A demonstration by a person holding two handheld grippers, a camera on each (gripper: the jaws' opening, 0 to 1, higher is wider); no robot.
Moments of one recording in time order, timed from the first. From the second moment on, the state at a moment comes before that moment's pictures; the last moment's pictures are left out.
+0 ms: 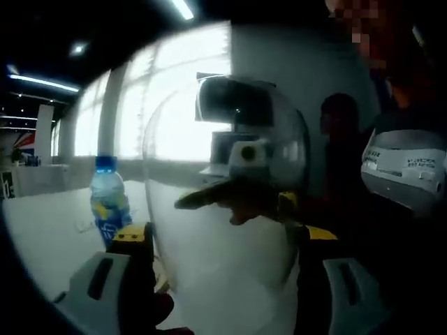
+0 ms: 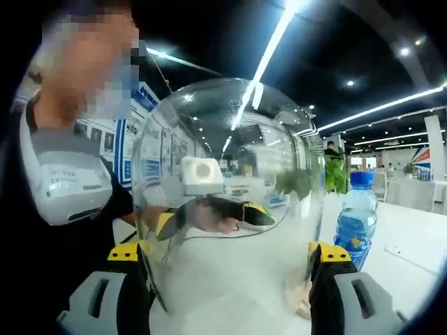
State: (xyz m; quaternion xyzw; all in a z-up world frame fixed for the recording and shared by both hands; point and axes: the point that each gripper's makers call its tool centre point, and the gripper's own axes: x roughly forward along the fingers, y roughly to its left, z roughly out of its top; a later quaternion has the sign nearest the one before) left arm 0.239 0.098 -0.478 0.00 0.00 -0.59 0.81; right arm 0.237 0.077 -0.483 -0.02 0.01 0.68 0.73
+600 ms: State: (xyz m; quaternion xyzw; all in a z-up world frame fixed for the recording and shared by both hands) left arm 0.232 0.097 -0.422 0.01 0.00 -0.58 0.82; right arm 0.231 0.080 -0.427 0.00 -0.01 0.69 0.72
